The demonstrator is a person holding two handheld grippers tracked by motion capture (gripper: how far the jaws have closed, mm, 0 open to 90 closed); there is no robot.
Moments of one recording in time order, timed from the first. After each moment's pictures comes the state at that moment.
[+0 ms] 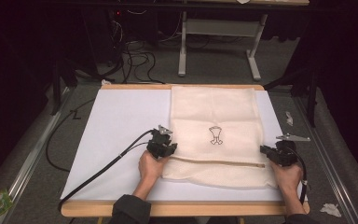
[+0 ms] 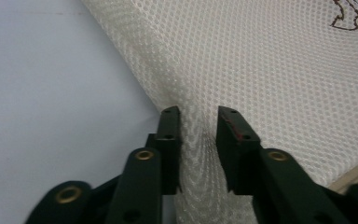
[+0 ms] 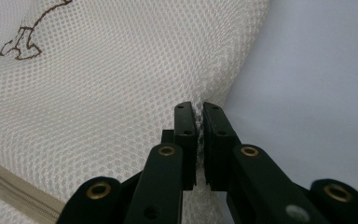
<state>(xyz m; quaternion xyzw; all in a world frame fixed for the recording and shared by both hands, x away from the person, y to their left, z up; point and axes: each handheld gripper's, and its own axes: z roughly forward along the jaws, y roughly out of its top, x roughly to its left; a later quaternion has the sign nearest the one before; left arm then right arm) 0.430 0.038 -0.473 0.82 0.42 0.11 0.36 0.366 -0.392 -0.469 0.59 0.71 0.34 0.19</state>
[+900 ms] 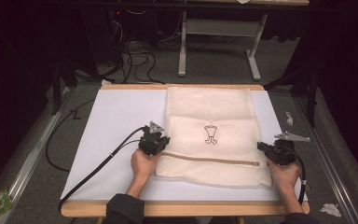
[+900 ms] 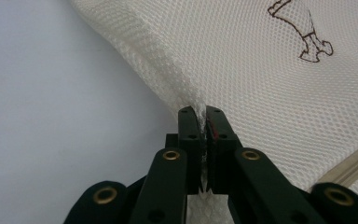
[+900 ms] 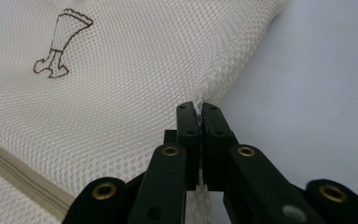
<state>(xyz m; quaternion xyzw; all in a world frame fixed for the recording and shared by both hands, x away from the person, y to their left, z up) 0.430 0.068 -0.457 0.81 0.40 0.14 0.40 0.363 -0.377 -0.456 0.56 0.71 0.37 0.21</state>
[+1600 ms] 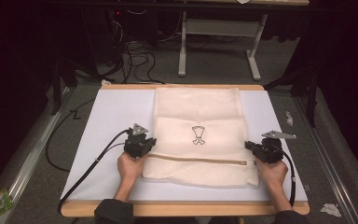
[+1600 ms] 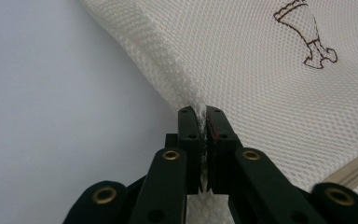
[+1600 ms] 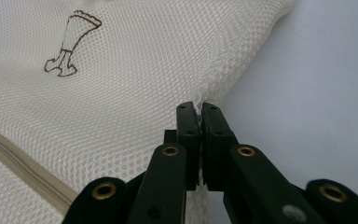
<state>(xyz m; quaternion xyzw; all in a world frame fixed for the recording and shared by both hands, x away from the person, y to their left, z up) 0.422 0.113 -0.457 0.80 0.43 0.14 0.40 0.373 -0.342 -0.457 0.54 0.73 0.39 0.18</state>
